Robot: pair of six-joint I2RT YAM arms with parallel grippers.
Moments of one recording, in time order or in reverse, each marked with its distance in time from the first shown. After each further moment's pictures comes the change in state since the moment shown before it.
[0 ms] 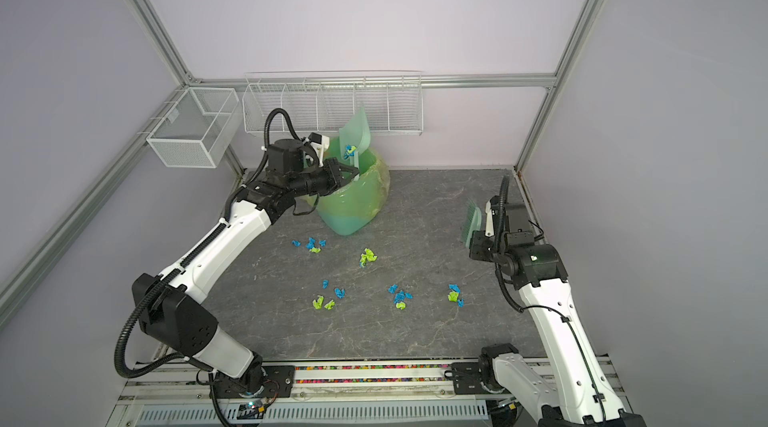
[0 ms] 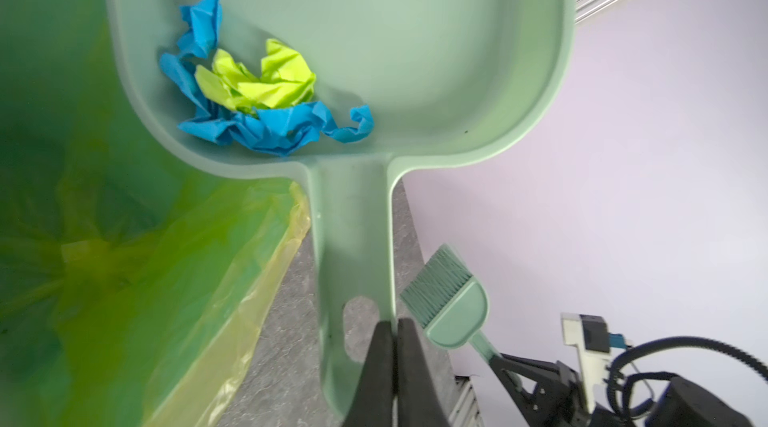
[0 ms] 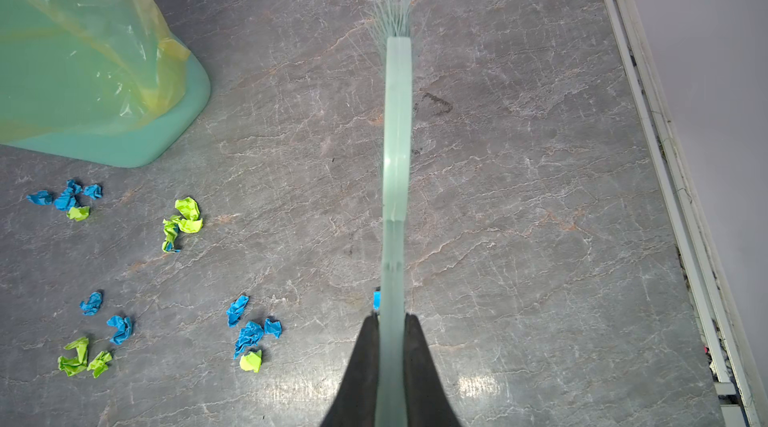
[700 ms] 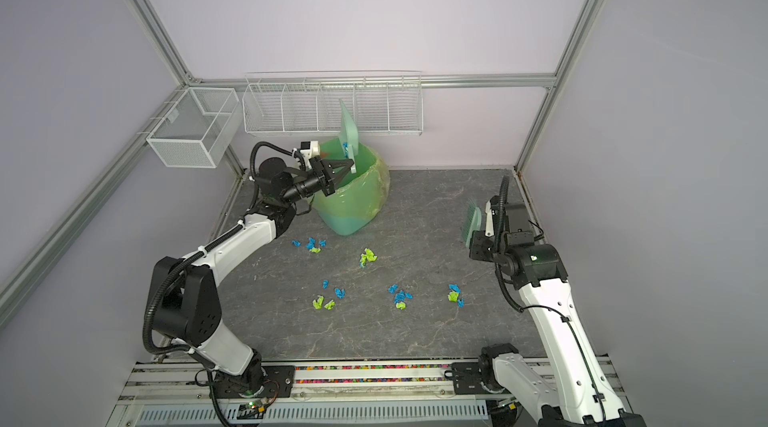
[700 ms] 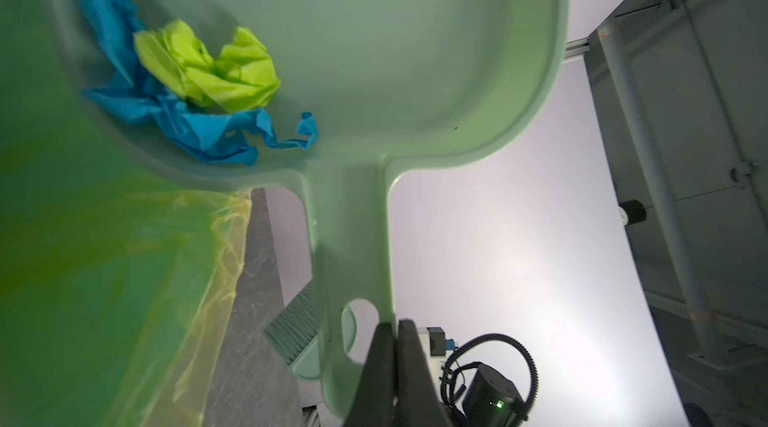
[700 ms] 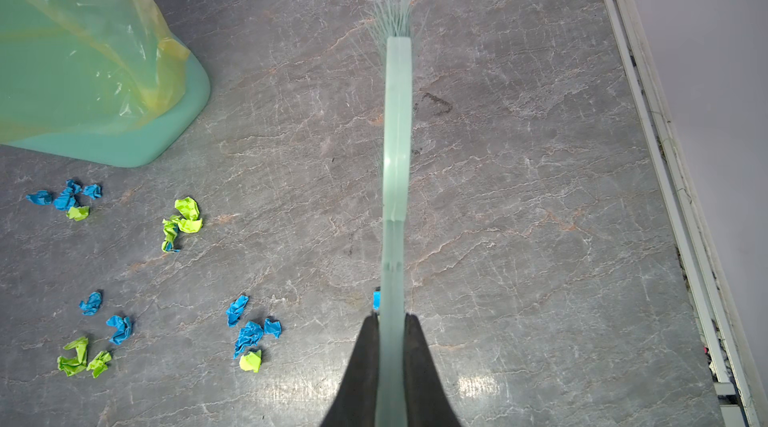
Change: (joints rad) left arm 0.106 0.067 -0.311 0.879 0.257 -0.623; right arm 0.000 0.002 0.000 0.000 0.000 -0.003
